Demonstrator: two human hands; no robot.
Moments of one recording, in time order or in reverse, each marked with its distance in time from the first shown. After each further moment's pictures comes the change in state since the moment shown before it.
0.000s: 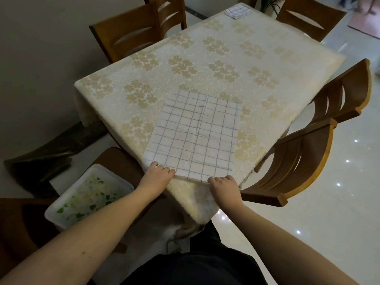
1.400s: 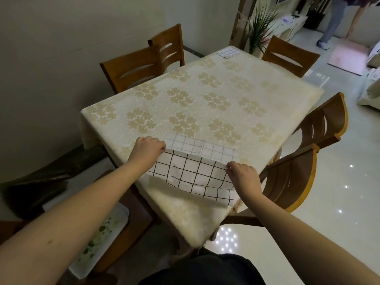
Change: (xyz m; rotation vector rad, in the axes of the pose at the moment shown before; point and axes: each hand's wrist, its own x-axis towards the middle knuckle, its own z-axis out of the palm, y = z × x) left_hand 0.059 -0.078 -0.107 -0.150 0.373 -0.215; right_hand 0.037 0.088 -0.074 0.189 0.339 0.205
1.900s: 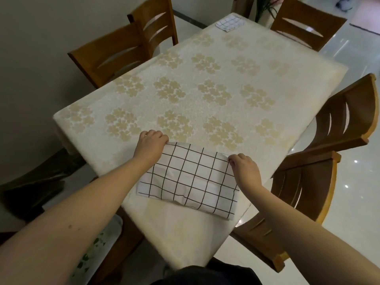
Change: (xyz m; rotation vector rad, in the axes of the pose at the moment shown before) left_hand 0.132 0.006 0.080 -0.009 -0.114 -0.025; right_hand 0.104 0.073 0.062 0.100 -0.111 0.150
